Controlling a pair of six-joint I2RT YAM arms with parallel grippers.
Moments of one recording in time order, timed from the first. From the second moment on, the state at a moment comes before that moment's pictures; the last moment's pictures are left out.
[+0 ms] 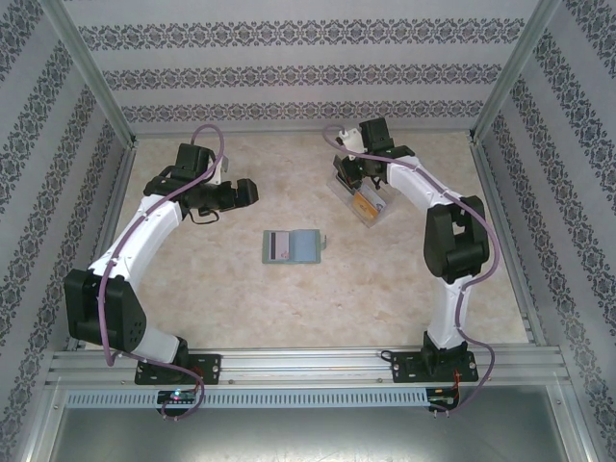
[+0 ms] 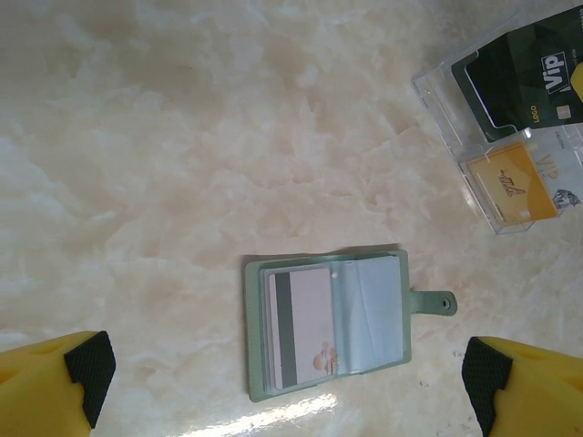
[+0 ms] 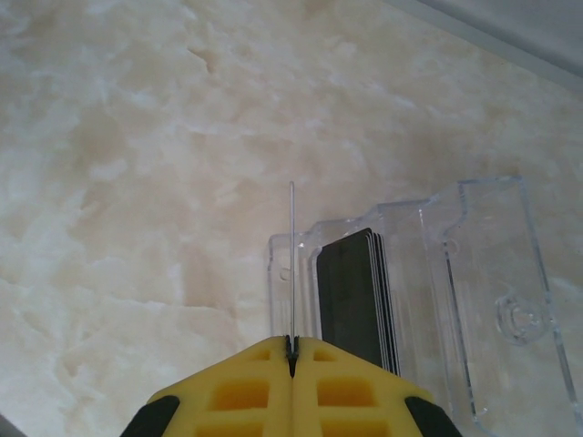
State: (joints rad) left arm -0.17 1.48 1.27 -0.72 0.30 -0.39; right arm 0.27 2.02 1.65 -0.48 -0.20 -0.20
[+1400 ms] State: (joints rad) left arm -0.17 1.49 1.27 -0.73 0.36 -0.38; right arm 0.26 2.10 1.73 -0.58 -0.14 -0.32
